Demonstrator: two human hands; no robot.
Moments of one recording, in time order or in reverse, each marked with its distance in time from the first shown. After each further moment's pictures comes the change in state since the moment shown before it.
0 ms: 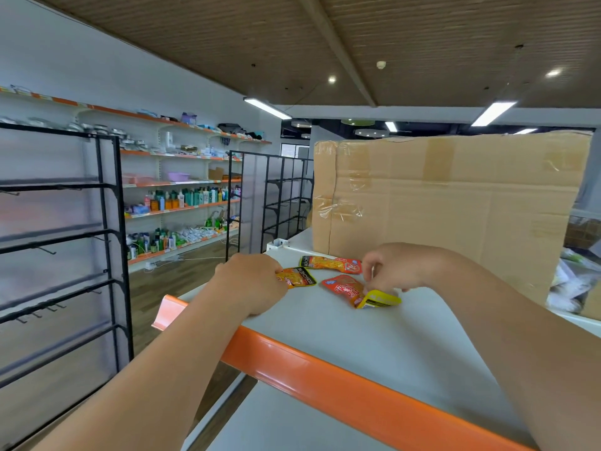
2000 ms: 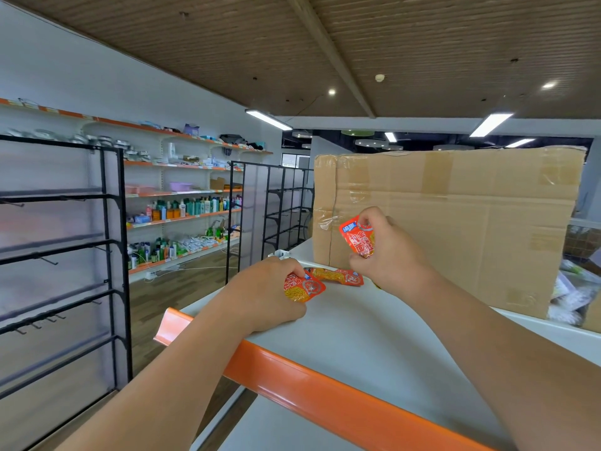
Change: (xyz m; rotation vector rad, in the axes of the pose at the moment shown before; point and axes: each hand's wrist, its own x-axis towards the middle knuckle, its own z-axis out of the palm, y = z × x) left_hand -0.005 0.003 0.003 -0.207 0.130 0.239; right_hand 0.000 -0.019 0.008 0.313 0.787 -0.192
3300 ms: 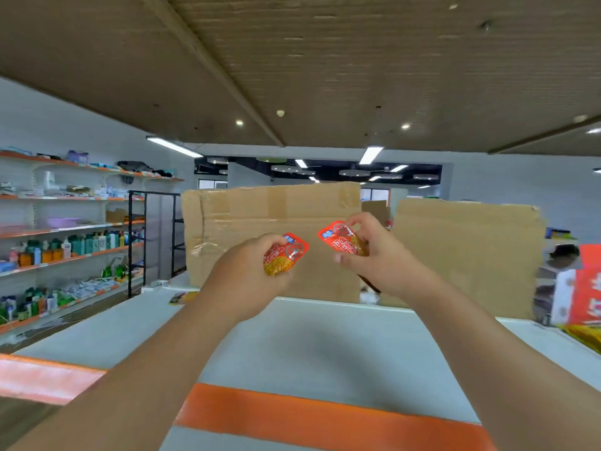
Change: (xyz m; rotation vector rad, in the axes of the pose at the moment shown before) left_hand -0.004 0.206 0.011 -0.345 0.251 0.238; right_hand -0.113 0.055 -0.214 0.180 0.029 0.151
